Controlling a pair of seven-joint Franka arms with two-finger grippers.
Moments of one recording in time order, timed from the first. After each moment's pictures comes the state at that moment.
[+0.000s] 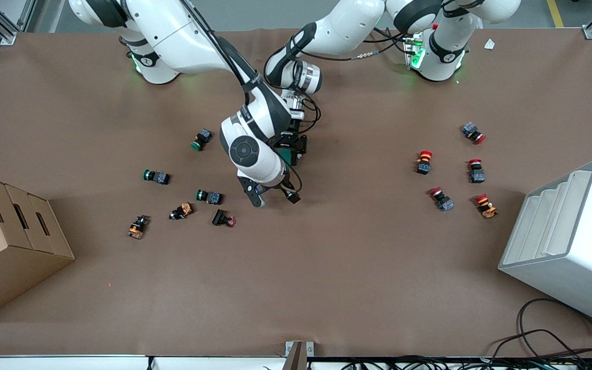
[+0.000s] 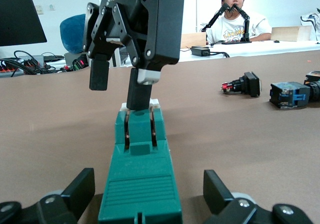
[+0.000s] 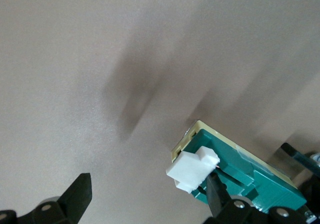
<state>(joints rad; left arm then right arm) -0.98 0.95 -0.31 -1.83 2.08 1.79 -2.62 0.69 0.72 0.02 -1.62 0.37 2.37 1.48</state>
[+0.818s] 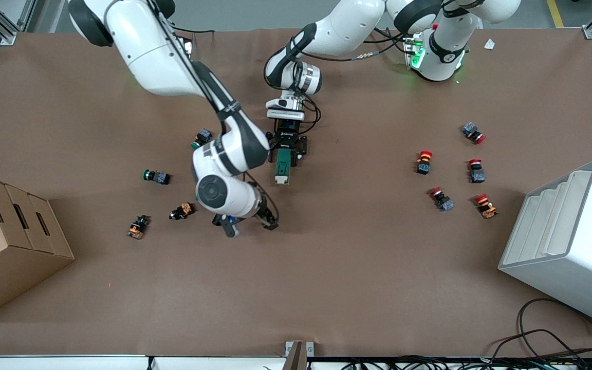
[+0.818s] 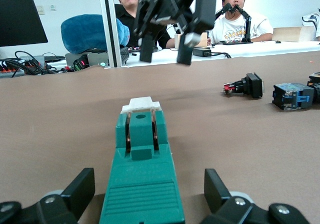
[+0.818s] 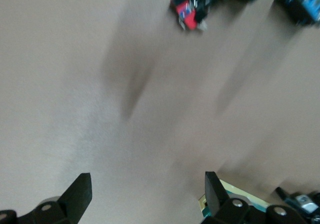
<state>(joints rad) -0.98 0.95 -0.31 -1.82 2.08 1.79 -2.62 0.54 0.80 -0.01 -1.36 0.35 2.10 1.41</state>
